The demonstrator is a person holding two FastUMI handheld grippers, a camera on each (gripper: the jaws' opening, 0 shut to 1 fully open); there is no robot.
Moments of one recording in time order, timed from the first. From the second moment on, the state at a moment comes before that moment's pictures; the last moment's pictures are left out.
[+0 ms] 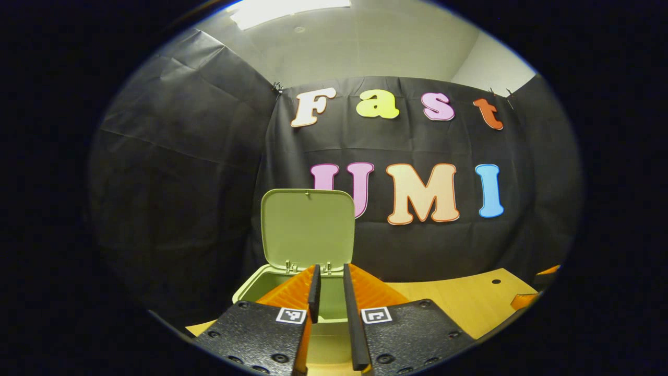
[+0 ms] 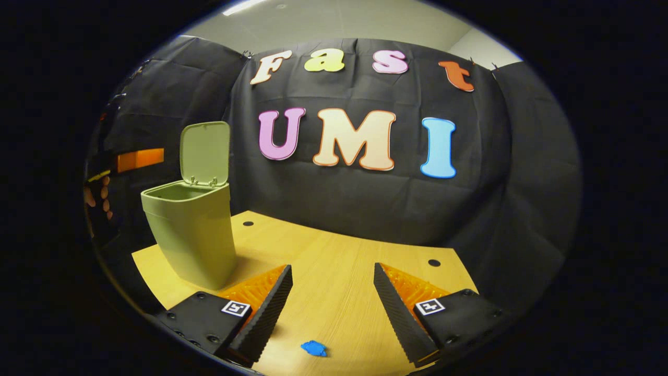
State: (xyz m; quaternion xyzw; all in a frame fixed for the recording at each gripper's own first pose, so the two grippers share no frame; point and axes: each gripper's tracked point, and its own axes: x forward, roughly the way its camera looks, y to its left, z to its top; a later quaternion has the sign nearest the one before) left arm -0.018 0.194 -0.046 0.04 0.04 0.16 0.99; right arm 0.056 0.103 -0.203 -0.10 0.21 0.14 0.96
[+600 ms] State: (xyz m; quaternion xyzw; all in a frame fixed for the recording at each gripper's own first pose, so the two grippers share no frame) left arm -0.043 0.179 -0.016 0.08 0.03 0.17 0.98; right arm 0.044 0.093 -0.309 -0.12 0.32 0.17 0.92
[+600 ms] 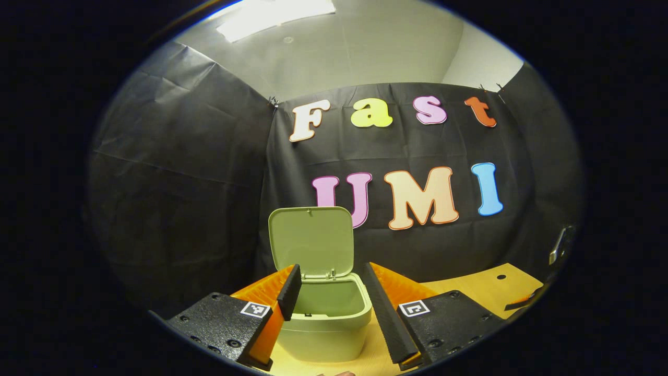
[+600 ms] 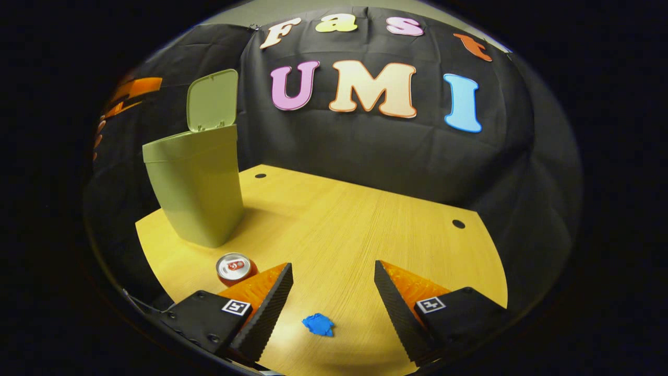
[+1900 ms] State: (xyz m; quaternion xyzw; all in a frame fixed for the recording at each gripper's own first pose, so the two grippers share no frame) left arm -0.091 0.192 -0.007 0.10 0.03 0.21 0.97; right arm 0.012 0.093 -0.393 -0.12 0.44 0.20 0.87
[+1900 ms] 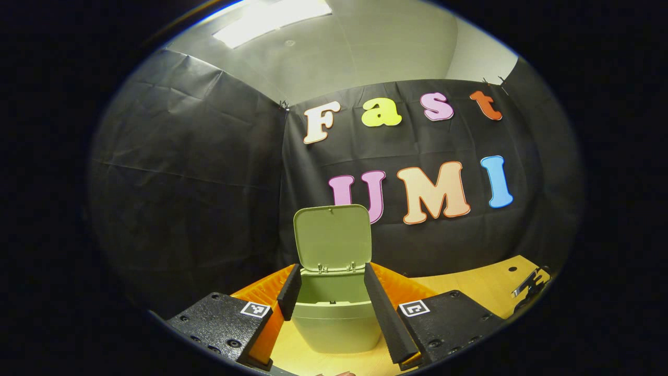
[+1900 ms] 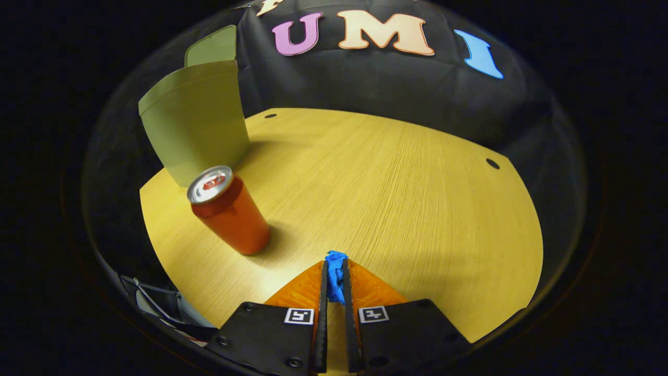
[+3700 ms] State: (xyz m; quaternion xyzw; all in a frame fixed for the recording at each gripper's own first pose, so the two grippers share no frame) left arm -0.150 0.308 -0.038 0.07 0.08 0.27 0.96; right arm 0.120 0.368 -0.121 -0.09 0.13 0.35 0.92
